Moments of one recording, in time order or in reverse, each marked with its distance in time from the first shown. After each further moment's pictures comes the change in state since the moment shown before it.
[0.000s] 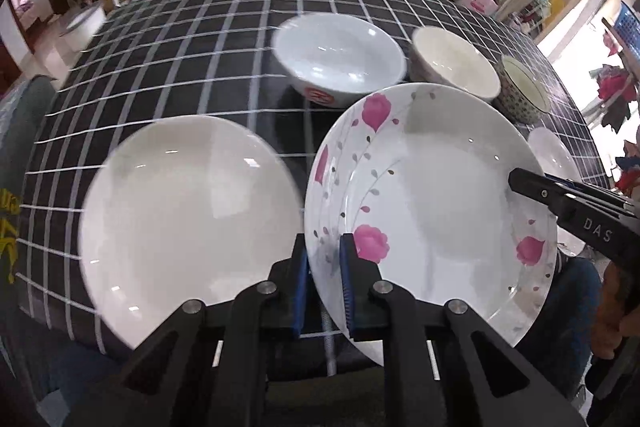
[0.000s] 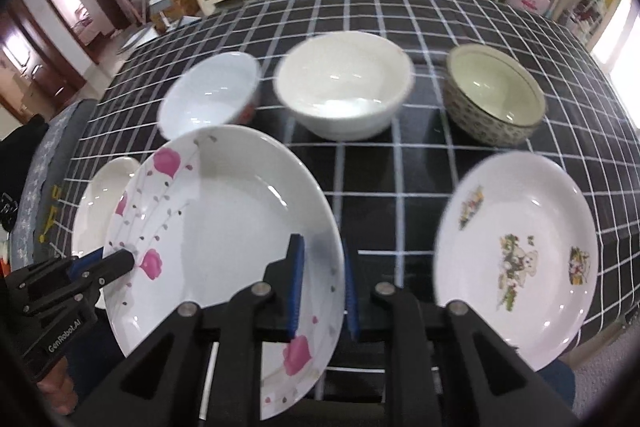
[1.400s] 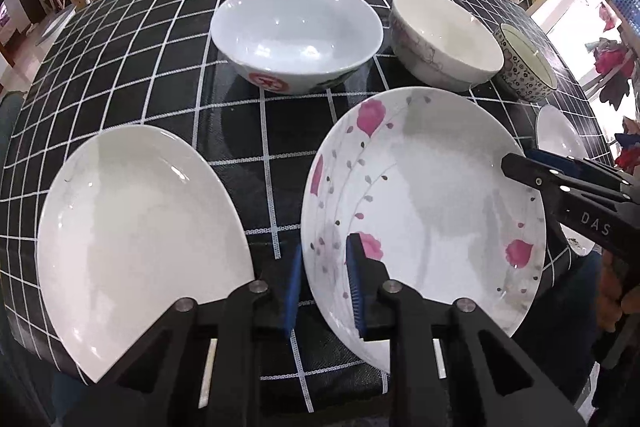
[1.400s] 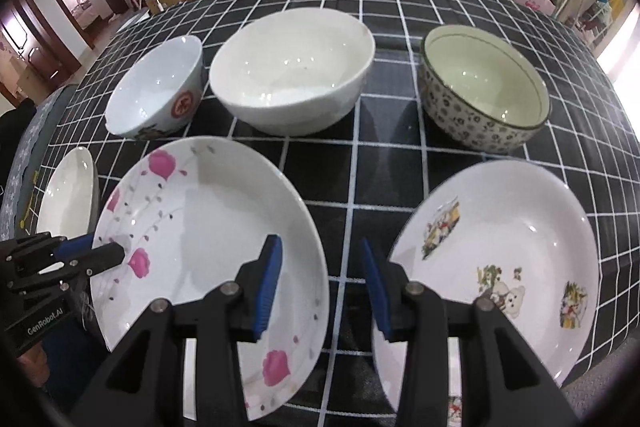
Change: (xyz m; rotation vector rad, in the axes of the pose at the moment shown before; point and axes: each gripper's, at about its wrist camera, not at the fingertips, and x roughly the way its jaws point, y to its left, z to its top) left arm 0.053 -0.031 0.016 0.068 0.095 -0.042; right arm 0.038 -0.039 0.005 -0.039 0.028 -0.033
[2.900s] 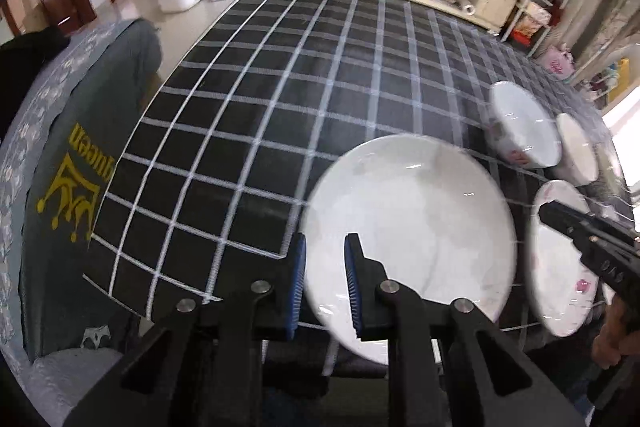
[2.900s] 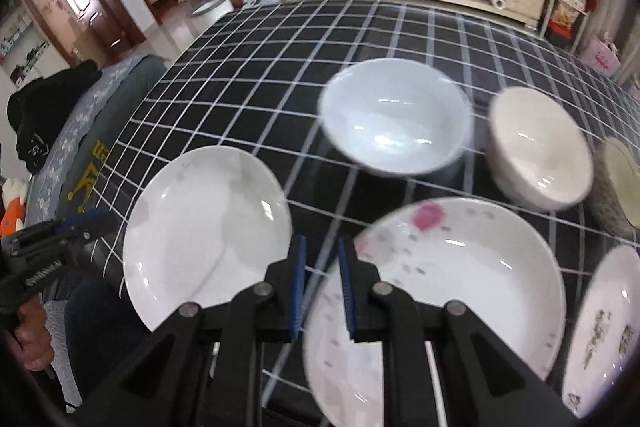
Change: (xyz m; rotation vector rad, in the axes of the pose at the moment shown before) left arm -0.098 0.174 -0.056 -0.315 -0.163 0.177; right arm -0.010 0.158 0.021 -0.156 -0.043 0.150
